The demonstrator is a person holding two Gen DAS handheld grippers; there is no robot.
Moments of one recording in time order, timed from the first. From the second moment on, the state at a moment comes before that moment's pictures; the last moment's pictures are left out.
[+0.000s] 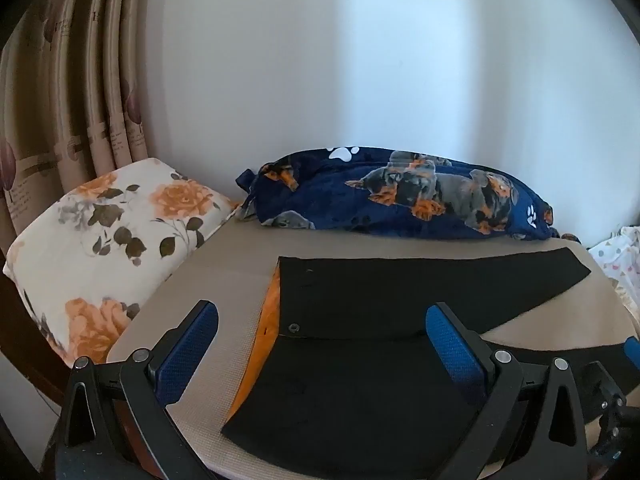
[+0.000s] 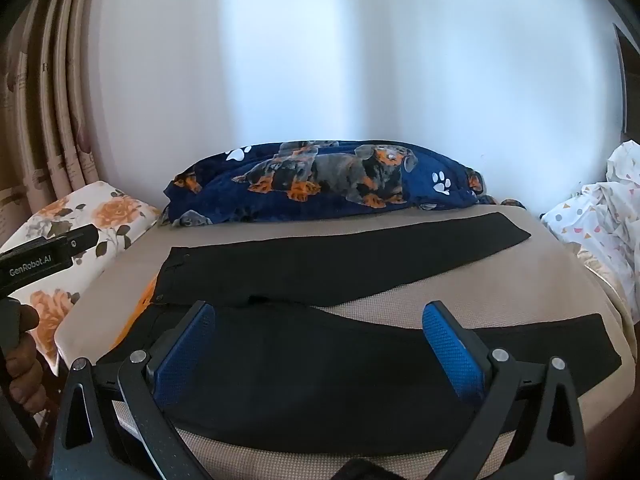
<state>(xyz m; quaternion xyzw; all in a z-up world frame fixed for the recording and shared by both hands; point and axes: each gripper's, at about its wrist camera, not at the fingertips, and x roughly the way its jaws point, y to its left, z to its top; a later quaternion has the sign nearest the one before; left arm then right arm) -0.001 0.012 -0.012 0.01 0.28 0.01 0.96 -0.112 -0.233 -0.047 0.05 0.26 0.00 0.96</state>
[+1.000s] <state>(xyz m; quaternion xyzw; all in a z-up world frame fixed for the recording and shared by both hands) 0.027 0.023 -0.044 0.01 0.34 0.02 0.94 -0.110 -0.233 -0.059 0.06 0.28 0.00 0.96</state>
